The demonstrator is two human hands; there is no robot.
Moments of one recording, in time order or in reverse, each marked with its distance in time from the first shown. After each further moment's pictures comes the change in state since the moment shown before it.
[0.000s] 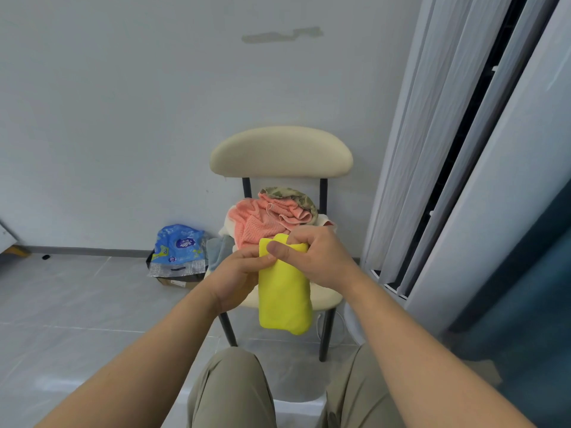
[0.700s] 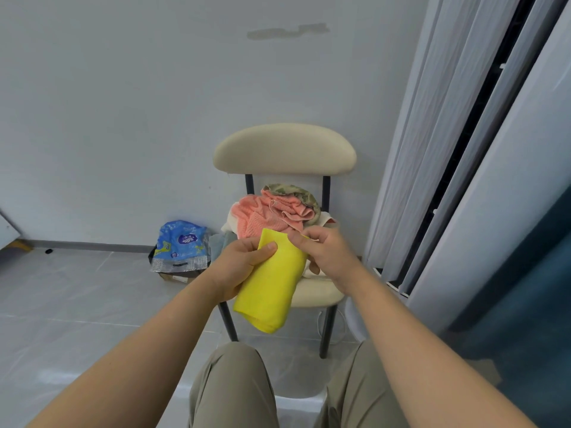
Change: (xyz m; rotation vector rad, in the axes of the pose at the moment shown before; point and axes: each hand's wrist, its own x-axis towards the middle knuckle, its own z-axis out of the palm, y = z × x) left_hand -0.001 0.012 0.001 0.121 0.191 -0.124; right_hand 0.001 0.022 0.000 0.321 0.025 0.363
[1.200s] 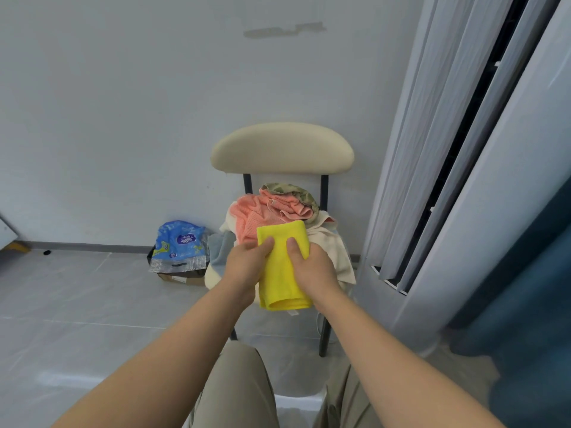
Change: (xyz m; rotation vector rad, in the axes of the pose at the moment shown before) left_hand 0.031 -0.027 0.018 -0.056 0.433 -0.038; right_hand -0.003 0.031 0.038 -0.279 0.301 0.192
